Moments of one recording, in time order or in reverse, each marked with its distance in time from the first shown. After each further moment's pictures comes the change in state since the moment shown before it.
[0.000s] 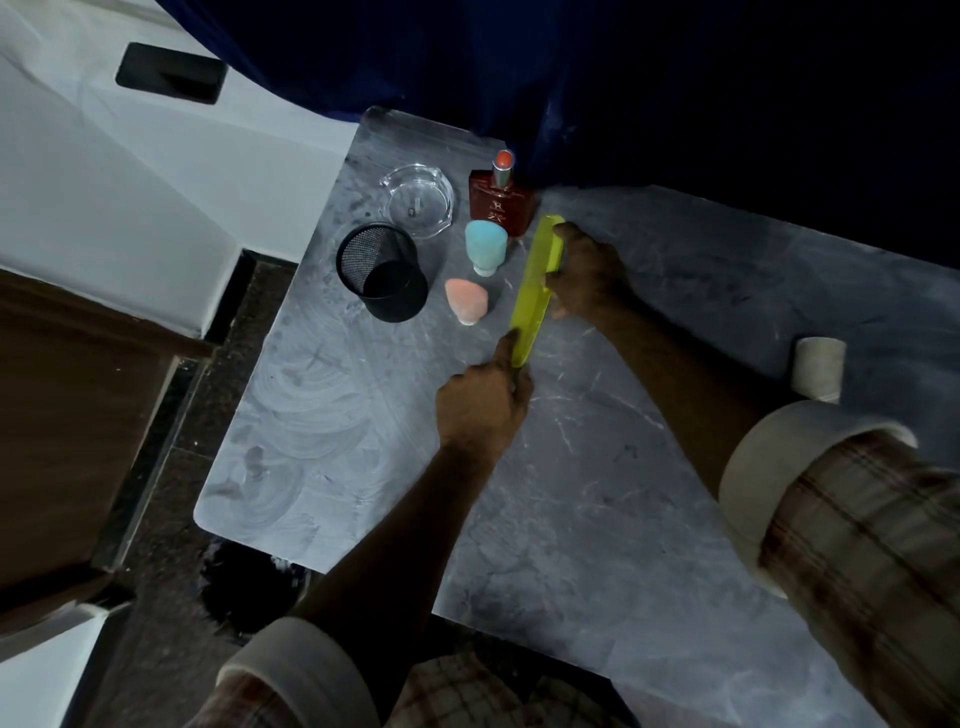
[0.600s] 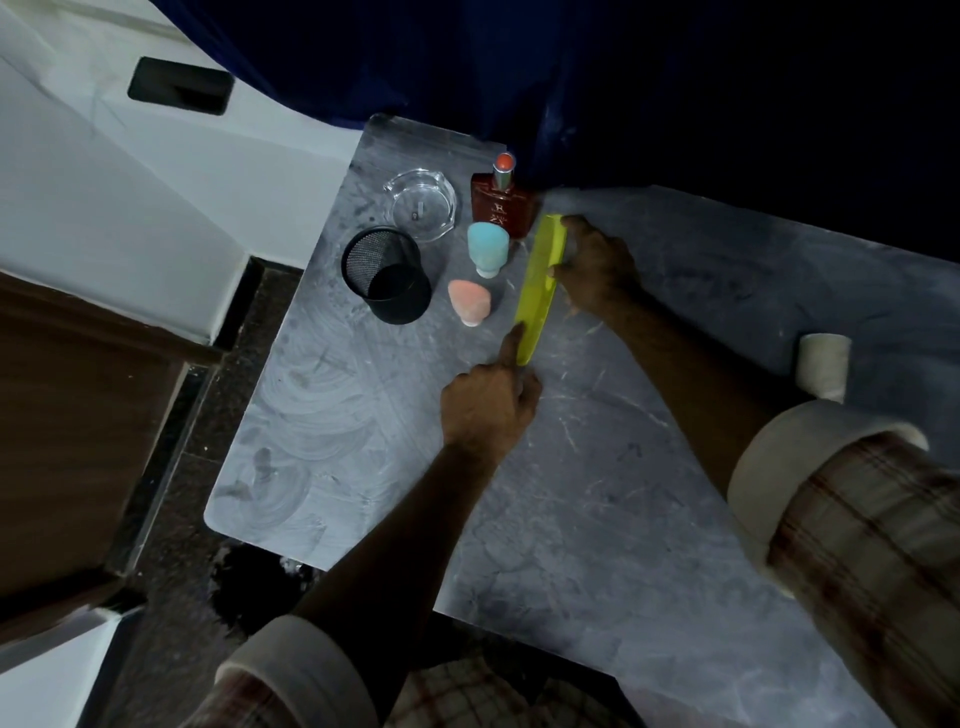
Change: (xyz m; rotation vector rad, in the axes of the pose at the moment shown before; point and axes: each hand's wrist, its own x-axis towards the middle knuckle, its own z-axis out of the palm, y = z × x) left_hand -0.001 0.001 -0.001 -0.022 0.035 0.040; right_hand 0.002 0.007 -0.006 0.049 0.044 -0.017
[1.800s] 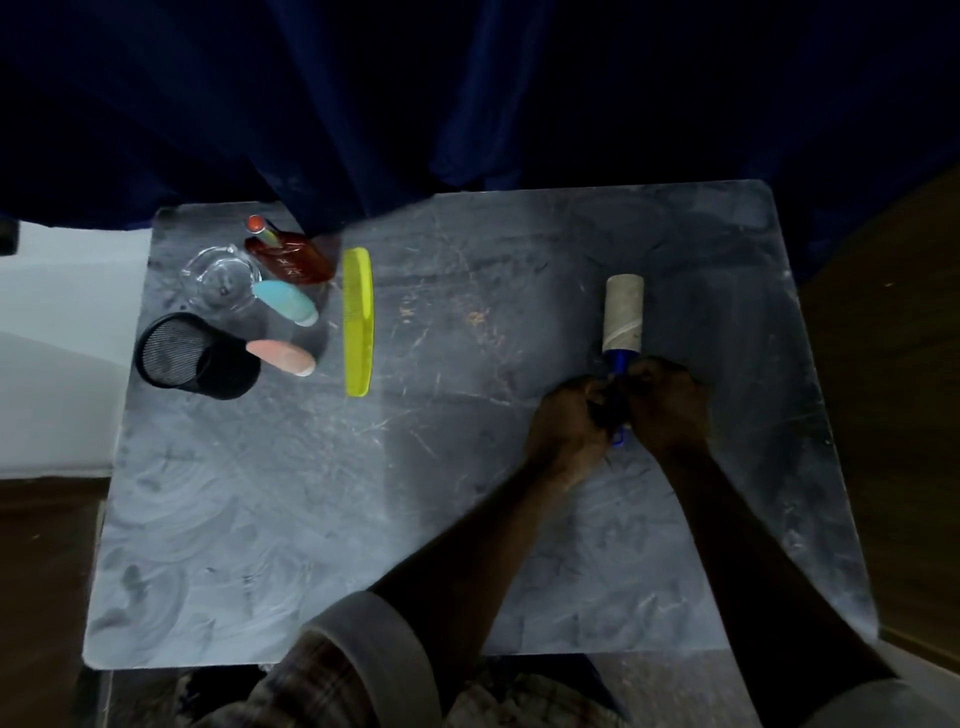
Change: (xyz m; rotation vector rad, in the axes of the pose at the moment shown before) left_hand -0.047 0.218 0.105 -0.543 -0.504 0.149; right_hand -0.216 0.239 -0.059 0.245 0.323 0.510
